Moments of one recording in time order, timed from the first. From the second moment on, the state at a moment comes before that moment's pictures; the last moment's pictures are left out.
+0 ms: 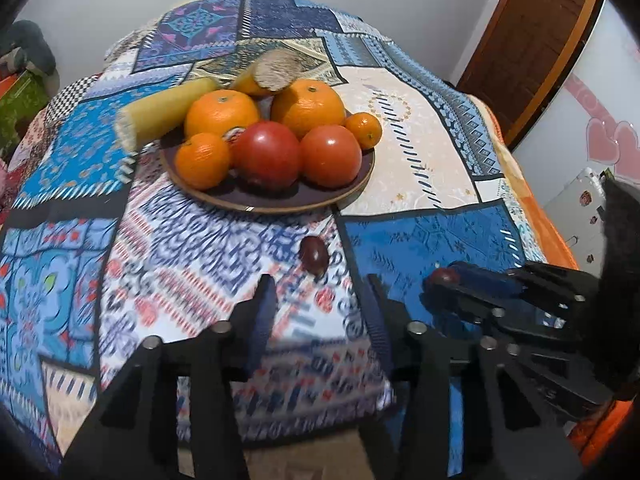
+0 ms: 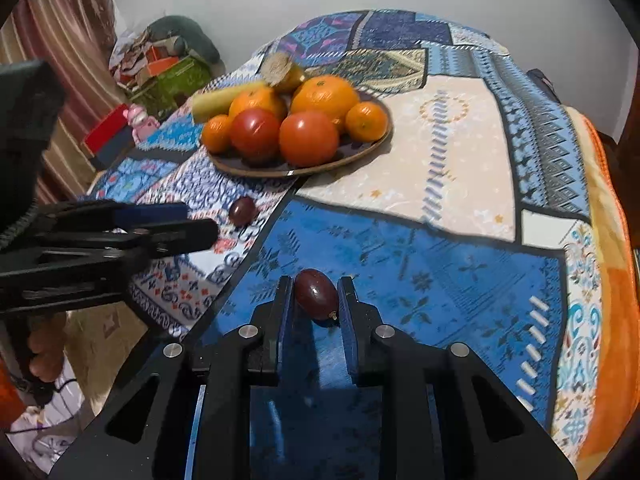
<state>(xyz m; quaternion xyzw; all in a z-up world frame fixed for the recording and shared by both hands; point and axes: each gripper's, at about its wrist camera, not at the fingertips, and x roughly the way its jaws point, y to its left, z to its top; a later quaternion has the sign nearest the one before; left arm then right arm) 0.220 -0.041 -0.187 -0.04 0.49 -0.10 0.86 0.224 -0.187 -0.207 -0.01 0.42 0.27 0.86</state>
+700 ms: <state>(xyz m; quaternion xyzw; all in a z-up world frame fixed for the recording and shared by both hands) 0.243 -0.035 -0.180 -0.02 0.48 -0.10 0.87 0.249 -0.188 -0.182 0.00 0.39 0.28 0.88</state>
